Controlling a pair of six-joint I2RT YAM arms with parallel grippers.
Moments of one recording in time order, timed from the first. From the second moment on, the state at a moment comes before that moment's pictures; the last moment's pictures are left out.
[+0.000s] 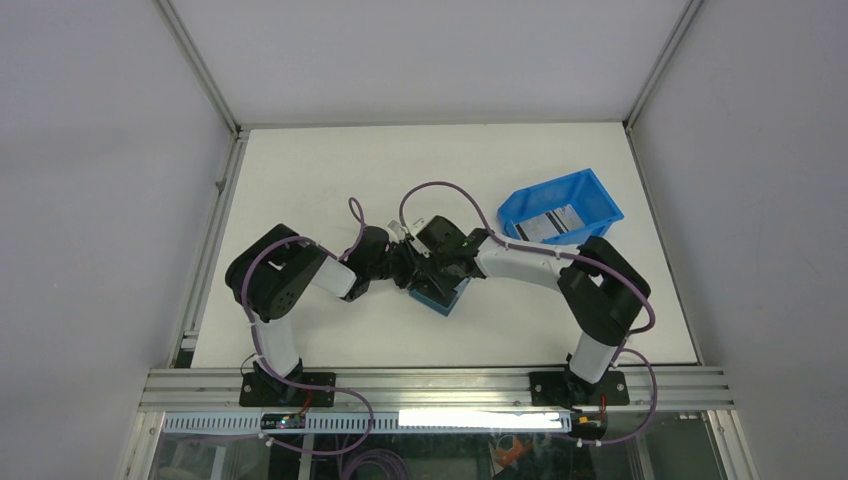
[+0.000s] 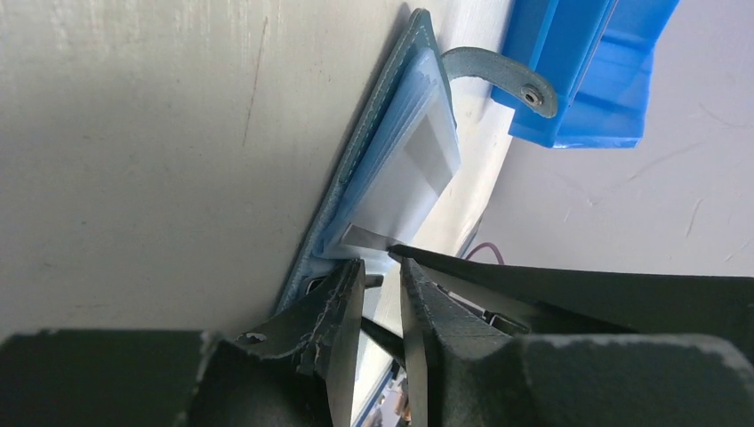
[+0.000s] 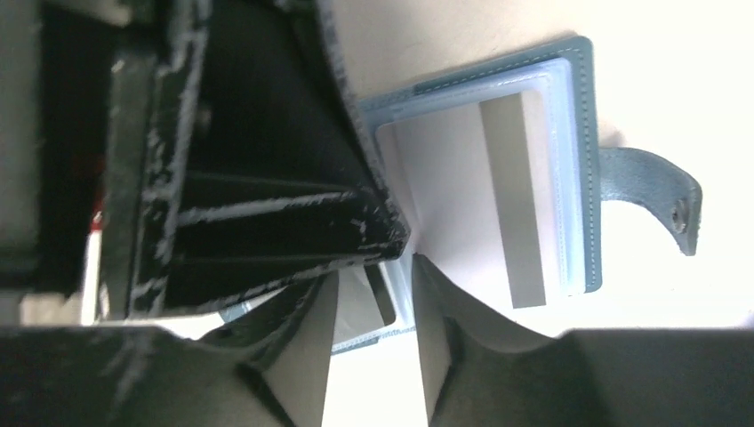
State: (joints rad) left arm -0.61 1.86 0.59 0.72 0.48 -1.29; right arm 0.91 1.74 1.08 -0.47 0.13 0.11
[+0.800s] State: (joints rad) left arm -0.61 1.36 0.65 0.02 0.29 -0.98; right arm 0.41 1.45 1.08 -0.70 -0.75 -0.20
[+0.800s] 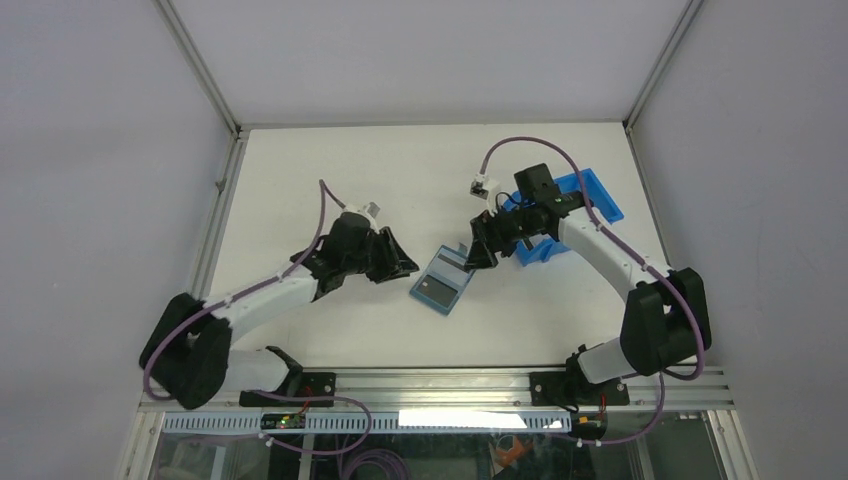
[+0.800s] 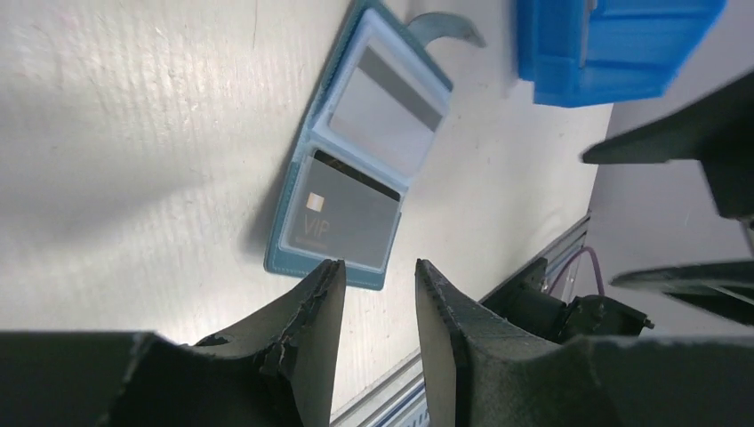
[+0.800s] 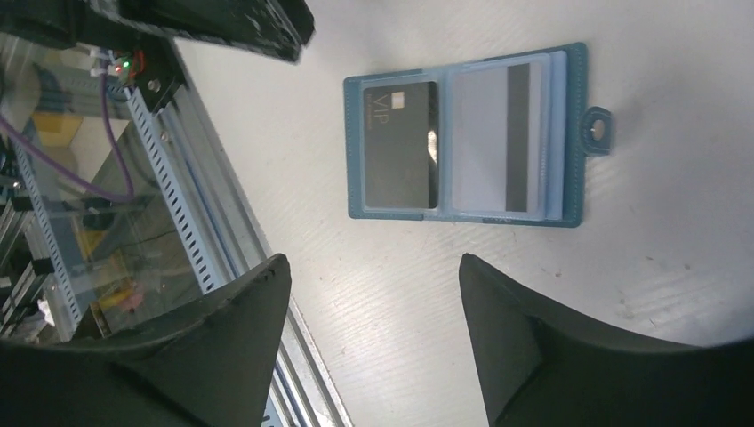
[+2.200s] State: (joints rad) left arm -0.68 0.82 0.21 -0.04 0.00 -1.29; right arm 0.53 1.83 1.28 -0.86 -0.56 -0.30
